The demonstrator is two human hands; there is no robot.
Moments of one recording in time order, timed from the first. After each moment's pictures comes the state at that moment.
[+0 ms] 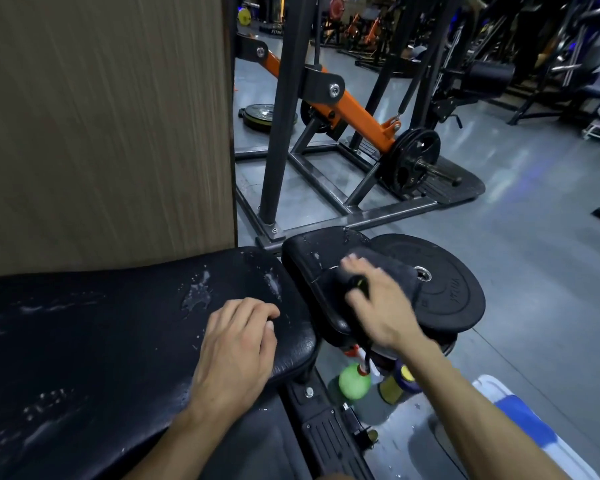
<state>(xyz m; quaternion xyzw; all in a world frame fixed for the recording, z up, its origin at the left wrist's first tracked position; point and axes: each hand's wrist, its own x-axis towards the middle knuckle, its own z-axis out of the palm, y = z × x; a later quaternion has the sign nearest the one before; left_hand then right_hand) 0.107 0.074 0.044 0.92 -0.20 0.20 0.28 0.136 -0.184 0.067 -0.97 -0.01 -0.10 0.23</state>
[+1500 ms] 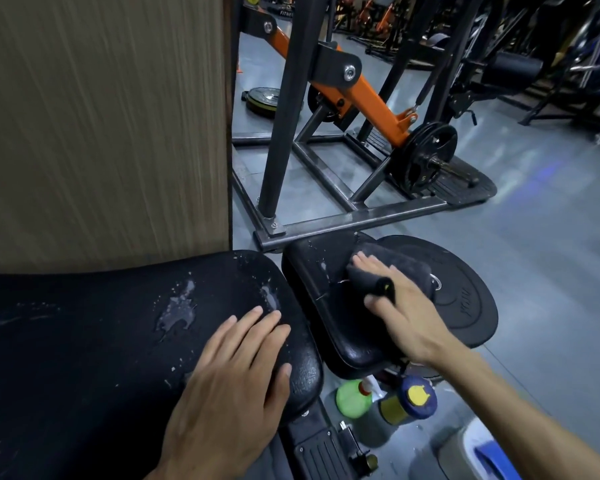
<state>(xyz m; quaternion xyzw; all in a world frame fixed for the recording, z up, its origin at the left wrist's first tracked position) 0.119 0.068 0.036 0.94 -0.25 0.11 0.19 0.173 -0.215 0.068 -0.96 -0.10 -0.04 0.26</state>
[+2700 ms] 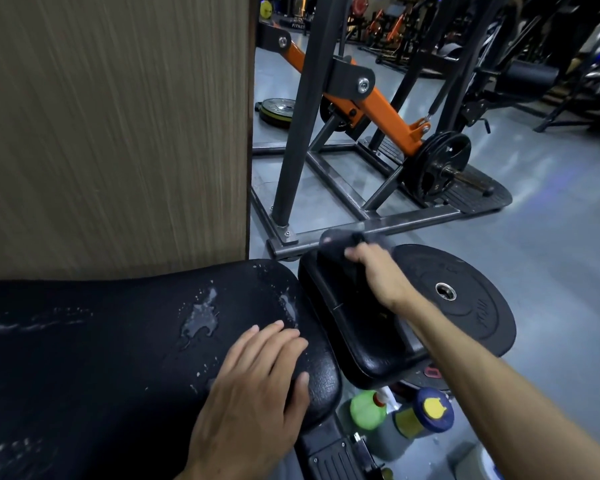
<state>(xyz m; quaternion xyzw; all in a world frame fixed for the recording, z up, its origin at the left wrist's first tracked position) 0.118 0.072 0.034 0.92 -0.26 0.14 0.24 0.245 -0.165 0.084 -0.90 0.04 0.00 0.44</state>
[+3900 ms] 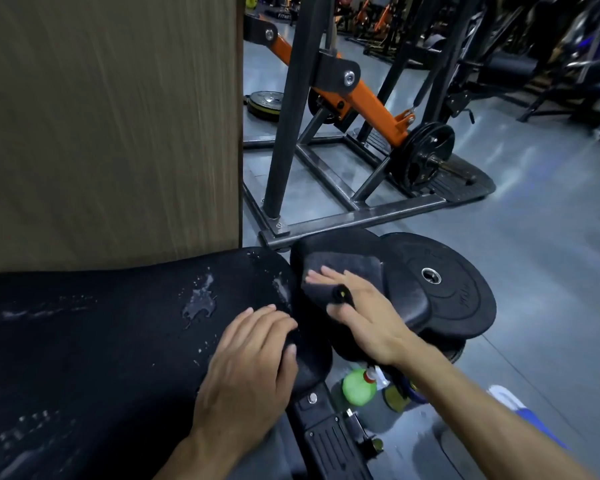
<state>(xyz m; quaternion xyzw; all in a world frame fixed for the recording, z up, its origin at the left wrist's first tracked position) 0.110 0.074 0.045 0.92 -0.25 0.14 0.27 0.150 -0.146 0.085 -0.93 -0.16 0.01 0.32</state>
